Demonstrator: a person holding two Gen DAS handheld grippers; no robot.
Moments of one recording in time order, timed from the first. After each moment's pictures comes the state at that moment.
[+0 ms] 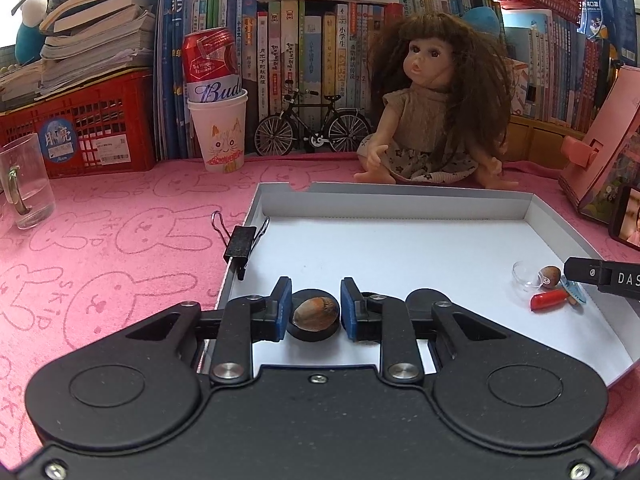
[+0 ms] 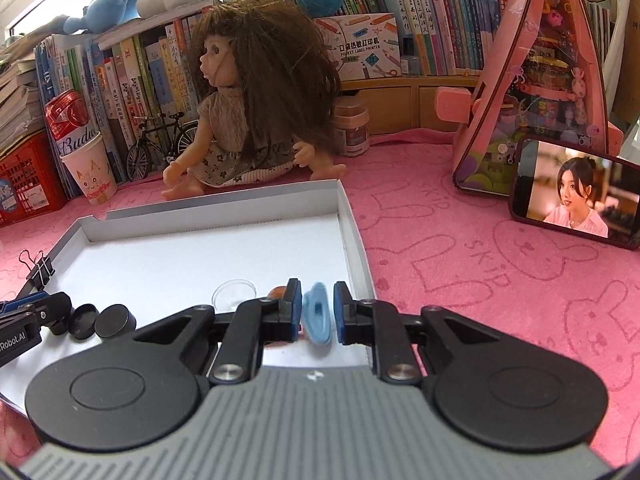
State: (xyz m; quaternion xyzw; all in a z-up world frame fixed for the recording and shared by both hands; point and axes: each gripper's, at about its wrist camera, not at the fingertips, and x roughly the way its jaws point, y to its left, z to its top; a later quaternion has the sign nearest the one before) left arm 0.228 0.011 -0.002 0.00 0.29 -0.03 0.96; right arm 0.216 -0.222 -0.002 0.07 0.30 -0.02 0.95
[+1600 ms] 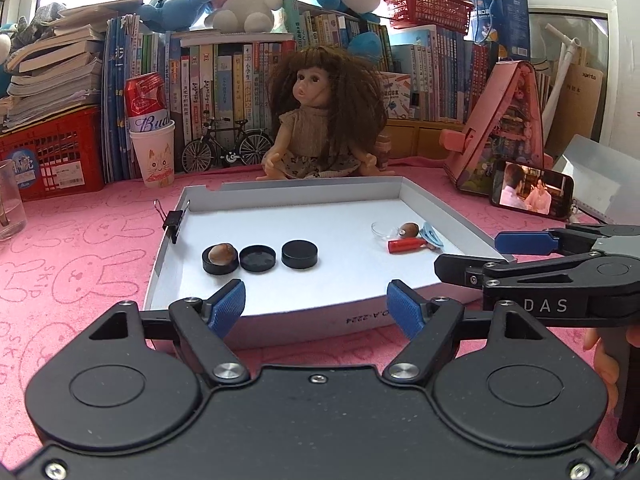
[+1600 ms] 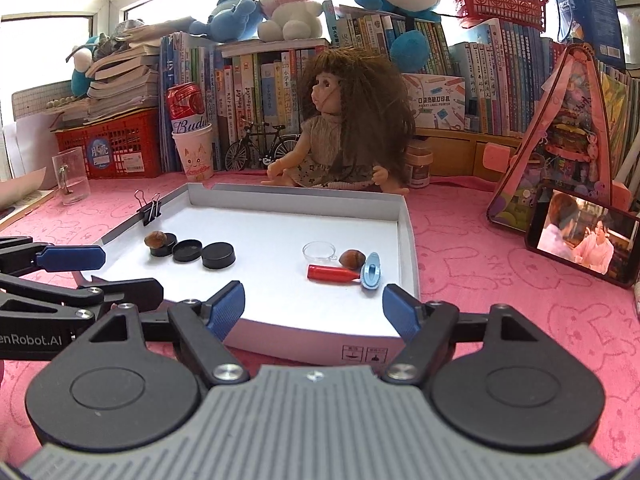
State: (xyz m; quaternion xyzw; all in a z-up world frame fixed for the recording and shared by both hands) left arm 0.105 -0.009 0.017 0.02 0.25 -0.15 0.96; right arm 0.113 -0.206 0.011 -0.01 0.23 0.10 0.97
